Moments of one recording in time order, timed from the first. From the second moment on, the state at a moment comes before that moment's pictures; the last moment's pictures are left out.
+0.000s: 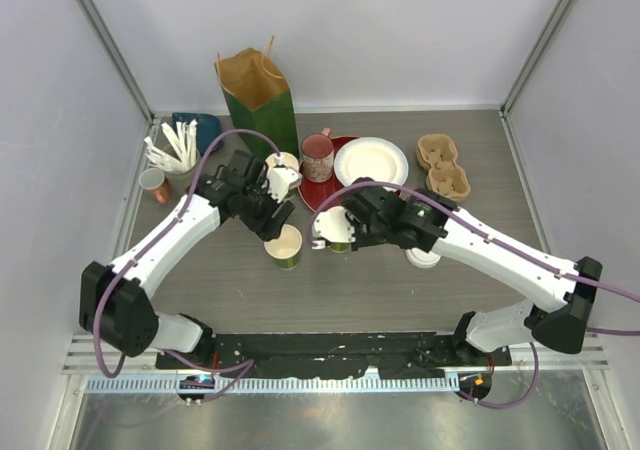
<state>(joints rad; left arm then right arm) -0.47 1.41 1.14 -0.78 0.22 0.29 0.98 1.32 1.37 -1.06 0.28 -0.81</state>
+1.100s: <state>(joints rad) -0.01 1.25 1.07 -0.84 0.41 0.31 1.23 2.04 1.94 -1.17 0.17 -1.08</state>
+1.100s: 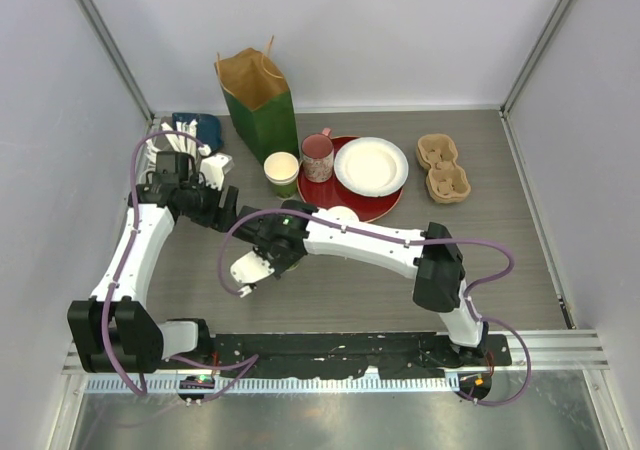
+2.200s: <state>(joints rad) -0.01 1.25 1.06 -0.84 0.43 0.32 1.27 2.09 1.99 -1.21 0.26 -1.10</state>
